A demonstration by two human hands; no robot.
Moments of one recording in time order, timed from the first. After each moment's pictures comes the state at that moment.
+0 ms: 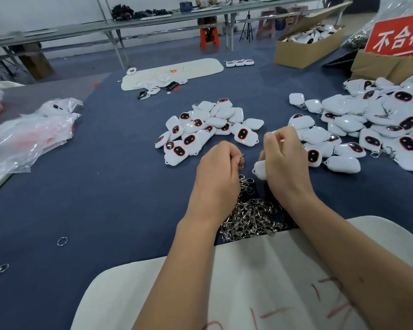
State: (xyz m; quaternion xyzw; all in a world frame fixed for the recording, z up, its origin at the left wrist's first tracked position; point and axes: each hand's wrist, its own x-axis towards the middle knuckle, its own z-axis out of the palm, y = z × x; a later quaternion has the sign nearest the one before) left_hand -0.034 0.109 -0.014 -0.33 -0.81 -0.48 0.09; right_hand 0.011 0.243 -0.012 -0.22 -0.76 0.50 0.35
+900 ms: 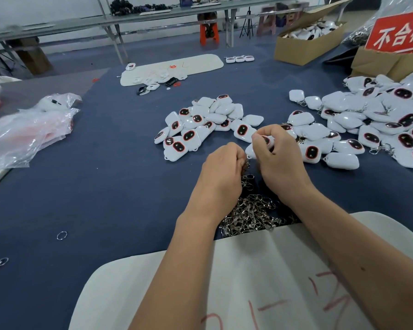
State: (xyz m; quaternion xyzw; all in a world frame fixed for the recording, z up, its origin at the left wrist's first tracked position) left_hand -0.031 0.108 -0.014 -0.36 -0.83 -0.43 0.04; right_hand 0.006 0.247 -0.016 -0.16 -0.80 0.49 0.32
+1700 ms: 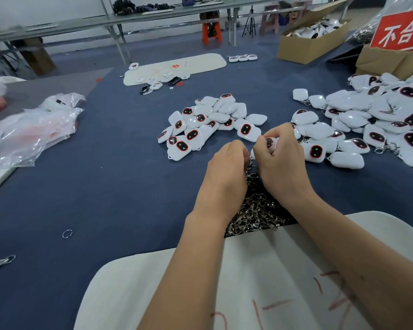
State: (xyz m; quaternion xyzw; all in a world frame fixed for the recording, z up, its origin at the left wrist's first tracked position) left_hand -0.025 0.111 -0.010 -0.35 -0.84 -0.41 0.07; right_hand 0.010 0.233 -0.013 -0.19 -0.80 0.44 0.35
